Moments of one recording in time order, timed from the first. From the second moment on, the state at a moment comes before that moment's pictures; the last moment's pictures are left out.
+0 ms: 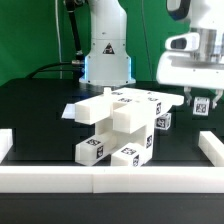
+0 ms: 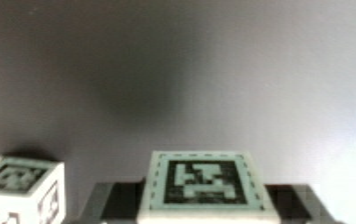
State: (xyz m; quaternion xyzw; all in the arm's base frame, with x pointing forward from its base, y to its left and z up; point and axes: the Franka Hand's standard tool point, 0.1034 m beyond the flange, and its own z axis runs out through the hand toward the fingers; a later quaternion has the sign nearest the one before) arm 0.404 0.183 0.060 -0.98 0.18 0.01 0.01
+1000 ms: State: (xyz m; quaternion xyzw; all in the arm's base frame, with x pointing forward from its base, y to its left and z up) arm 0.452 0.146 0.104 -0.99 0.16 0.01 0.02
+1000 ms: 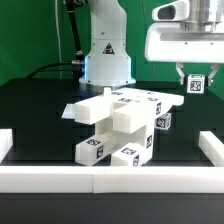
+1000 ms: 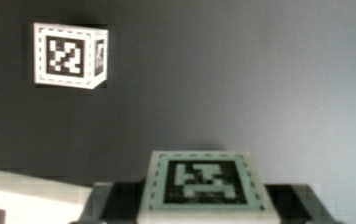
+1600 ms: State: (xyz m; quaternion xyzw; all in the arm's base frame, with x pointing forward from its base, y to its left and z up) arm 0.509 0.093 0.142 -1.00 0.09 0.02 0.03
